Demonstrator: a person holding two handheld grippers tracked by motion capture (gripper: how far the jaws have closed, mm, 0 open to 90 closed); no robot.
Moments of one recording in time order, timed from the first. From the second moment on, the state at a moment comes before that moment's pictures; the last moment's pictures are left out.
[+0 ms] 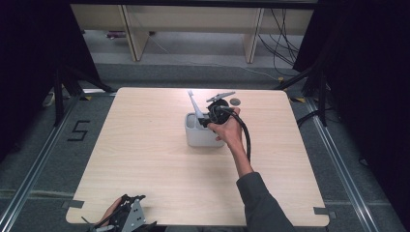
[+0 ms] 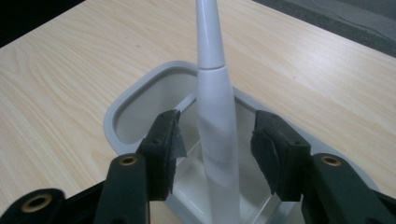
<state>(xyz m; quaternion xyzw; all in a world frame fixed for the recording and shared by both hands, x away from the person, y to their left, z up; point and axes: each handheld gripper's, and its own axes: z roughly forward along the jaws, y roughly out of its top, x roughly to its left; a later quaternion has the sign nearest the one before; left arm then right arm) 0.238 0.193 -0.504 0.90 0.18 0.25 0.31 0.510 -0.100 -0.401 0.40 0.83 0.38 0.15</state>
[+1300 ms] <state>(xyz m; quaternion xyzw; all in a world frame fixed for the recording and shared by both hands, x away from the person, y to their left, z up) 0.238 0.194 -0.504 0.90 0.19 0.25 0.31 0.478 -0.126 -0.384 0.38 0.80 0.43 0.14</state>
